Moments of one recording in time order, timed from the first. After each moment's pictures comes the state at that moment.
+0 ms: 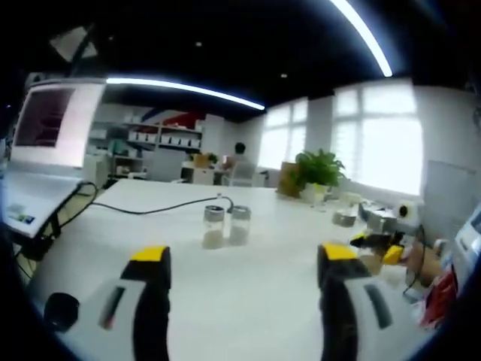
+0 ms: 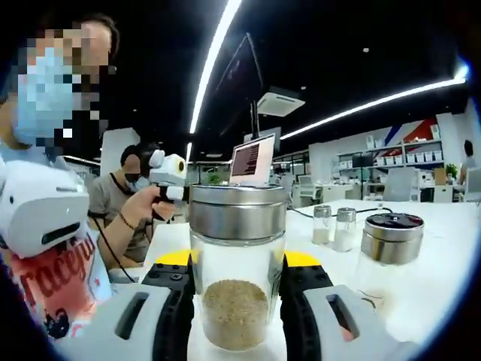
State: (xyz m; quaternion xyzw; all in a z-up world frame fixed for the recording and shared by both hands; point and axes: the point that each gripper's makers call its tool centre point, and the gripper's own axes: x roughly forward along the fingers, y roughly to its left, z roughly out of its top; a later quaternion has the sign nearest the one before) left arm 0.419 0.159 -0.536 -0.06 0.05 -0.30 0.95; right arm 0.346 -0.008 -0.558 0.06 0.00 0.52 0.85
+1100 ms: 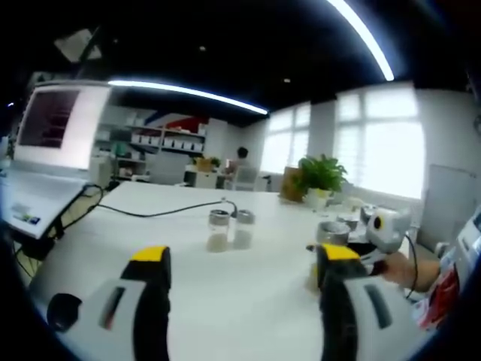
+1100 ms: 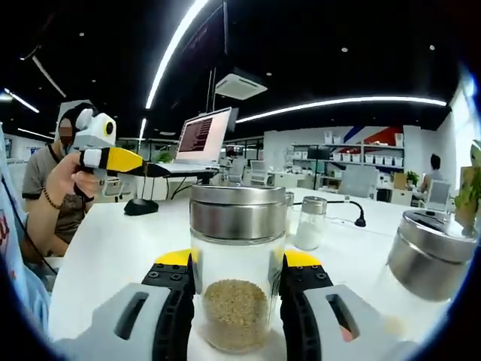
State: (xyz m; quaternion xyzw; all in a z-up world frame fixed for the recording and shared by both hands) left arm 0.425 0.168 -0.535 -0.07 0.05 -0.30 0.95; right arm 0.429 0.017 -0.600 -0.06 0.03 0.38 0.92
